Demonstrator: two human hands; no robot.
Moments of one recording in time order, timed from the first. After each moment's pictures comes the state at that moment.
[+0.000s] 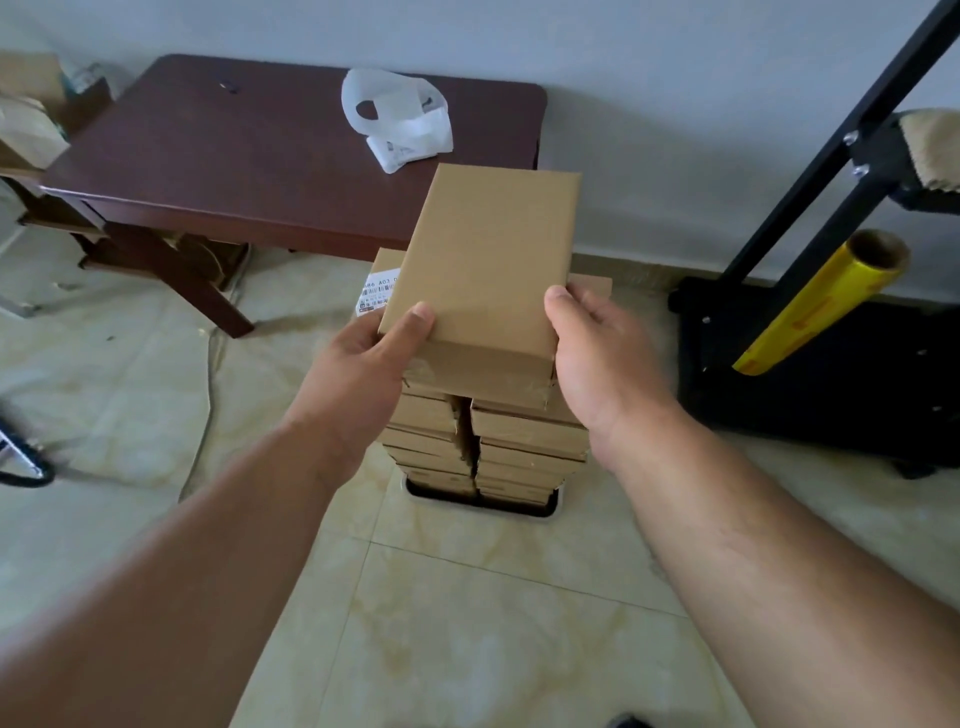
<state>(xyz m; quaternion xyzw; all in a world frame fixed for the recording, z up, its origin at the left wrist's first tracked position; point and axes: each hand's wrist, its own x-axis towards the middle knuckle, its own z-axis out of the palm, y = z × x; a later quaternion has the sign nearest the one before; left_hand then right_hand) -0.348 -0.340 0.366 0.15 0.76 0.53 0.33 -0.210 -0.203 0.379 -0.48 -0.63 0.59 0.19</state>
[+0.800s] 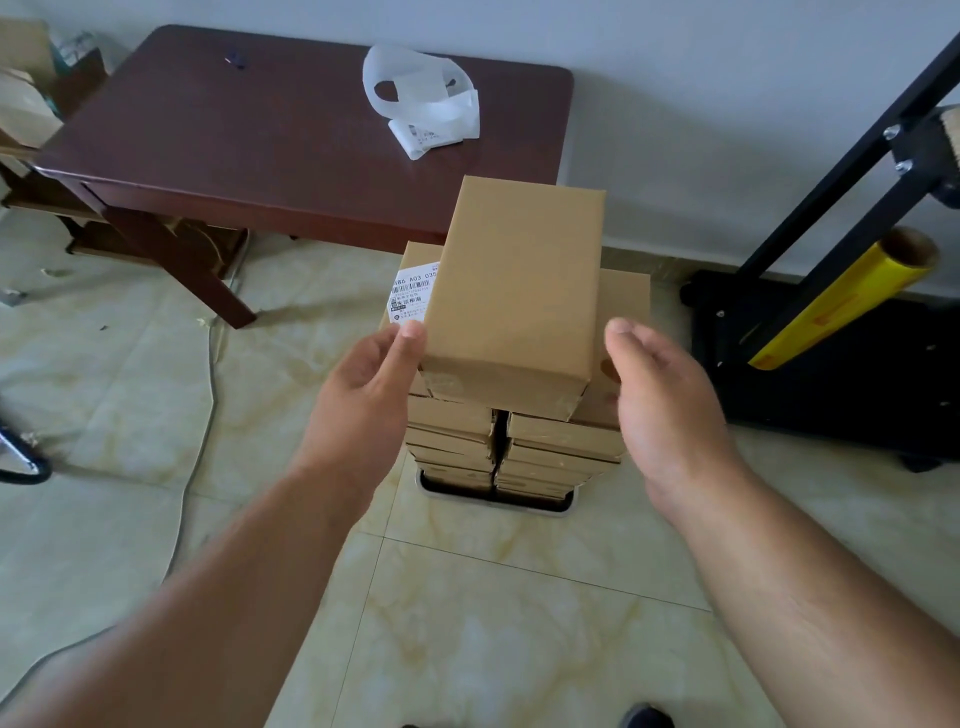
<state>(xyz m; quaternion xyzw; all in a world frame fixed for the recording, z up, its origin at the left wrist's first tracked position) -0.370 -0.378 0.346 0.11 0.75 0.56 0.33 -0.206 -0.227 0.355 -0.52 -0.59 0.58 0.21</state>
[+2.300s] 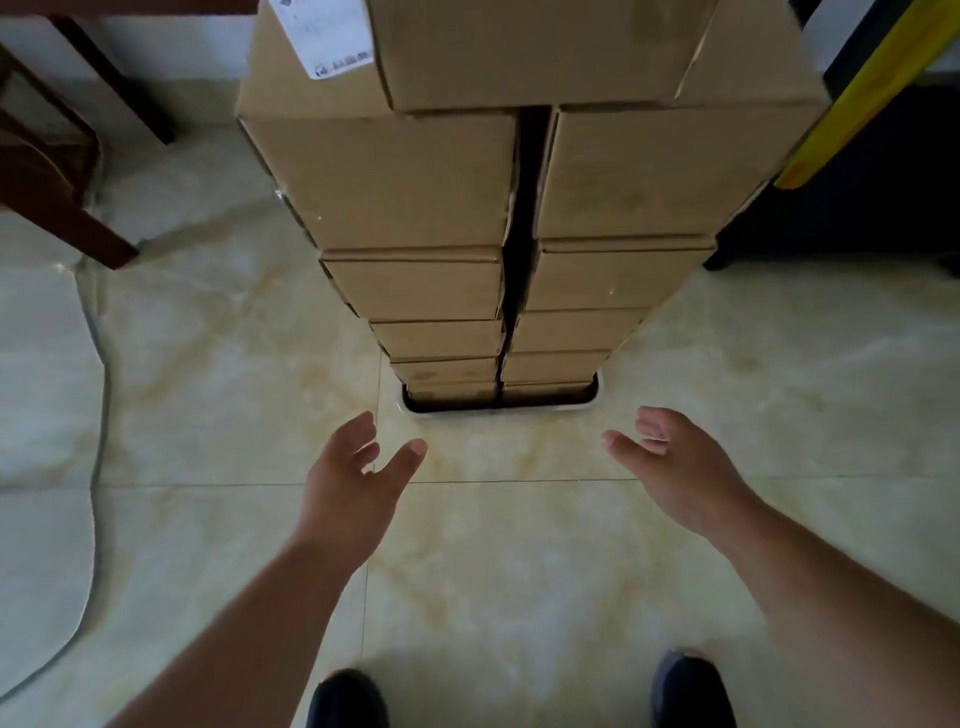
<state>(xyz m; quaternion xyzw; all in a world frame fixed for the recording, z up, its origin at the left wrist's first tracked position) -0.357 -0.501 0.055 0.12 0.84 0.38 0.37 -0.101 -0.322 0.035 -0.62 -0.64 0.45 -0.02</state>
